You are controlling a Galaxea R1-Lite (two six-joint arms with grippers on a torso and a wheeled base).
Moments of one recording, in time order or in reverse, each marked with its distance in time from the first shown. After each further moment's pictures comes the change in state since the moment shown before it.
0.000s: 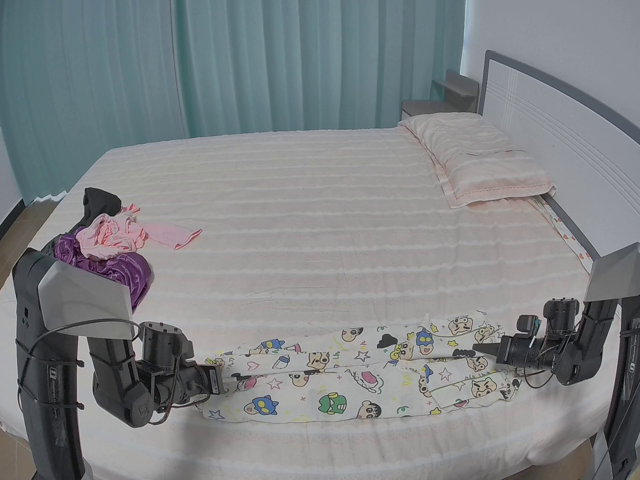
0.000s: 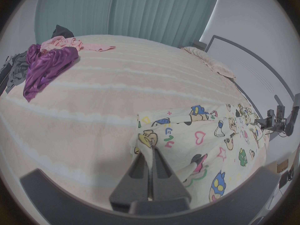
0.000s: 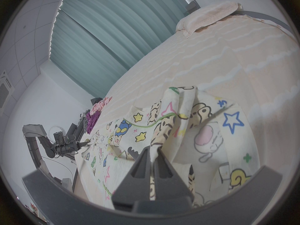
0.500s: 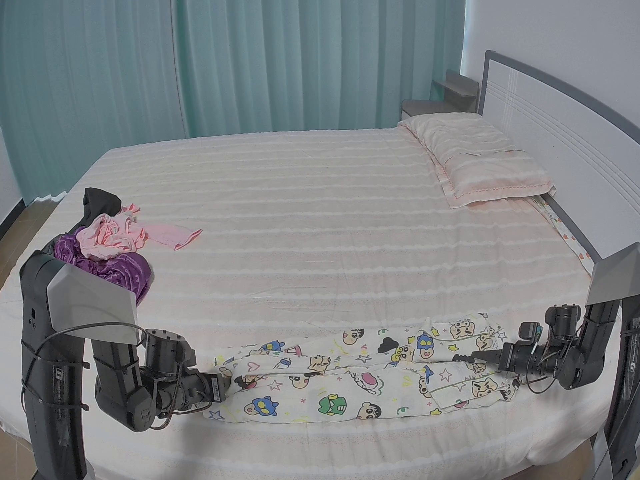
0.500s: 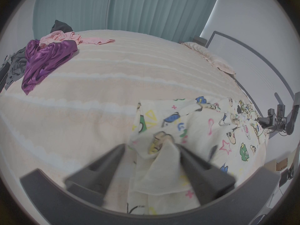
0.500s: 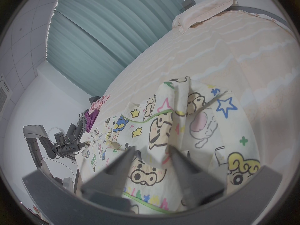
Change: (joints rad) left arm -0.002 0.029 0.002 -0.018 -0.003 -0.007; right arm -0.015 -0.002 0.036 0.002 -0.003 -0.005
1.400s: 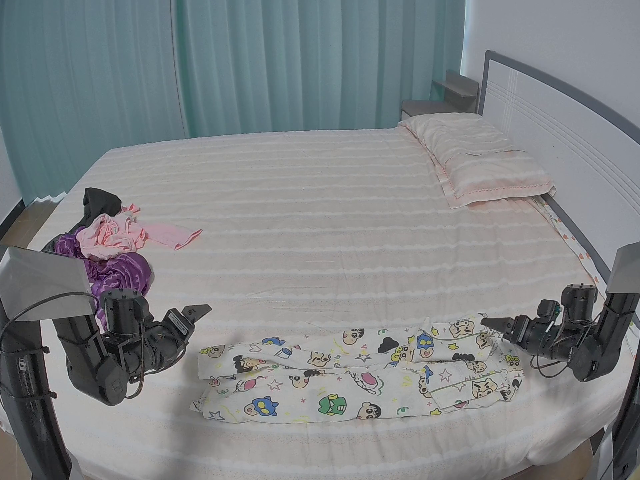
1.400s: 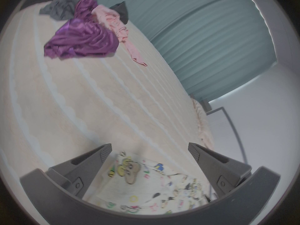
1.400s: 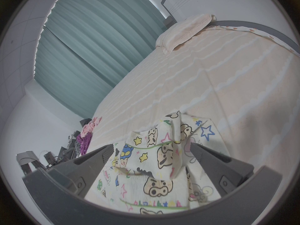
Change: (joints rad) left arm 0.144 -0.178 -0.053 -0.044 -0.157 -0.708; right arm 0.055 -0.170 0.036 -0.003 -0.233 0.228
